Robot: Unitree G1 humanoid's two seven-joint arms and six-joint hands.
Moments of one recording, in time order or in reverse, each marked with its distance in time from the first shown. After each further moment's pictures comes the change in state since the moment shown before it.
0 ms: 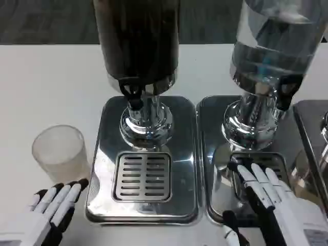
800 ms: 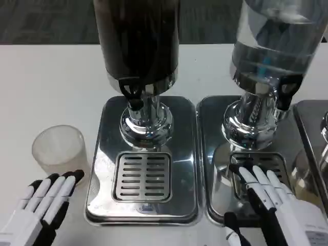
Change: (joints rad) left arm 0.011 0.000 0.038 0.051 0.001 -0.131 0.132; right arm 0.008 -0.002 -0.006 0.000 0.017 0.000 0.009
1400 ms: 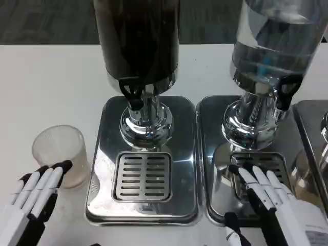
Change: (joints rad) left arm -0.028 -0.017 0.029 0.059 -0.080 -0.069 0.020; right arm -0.001 -0.002 -0.002 0.000 0.006 -0.001 0.004
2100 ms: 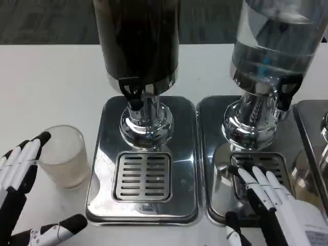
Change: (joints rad) left arm -0.126 0.000 0.041 0.078 -0.150 -0.025 -0.061; right arm -0.005 -0.001 0.002 0.008 0.017 -0.002 0.001
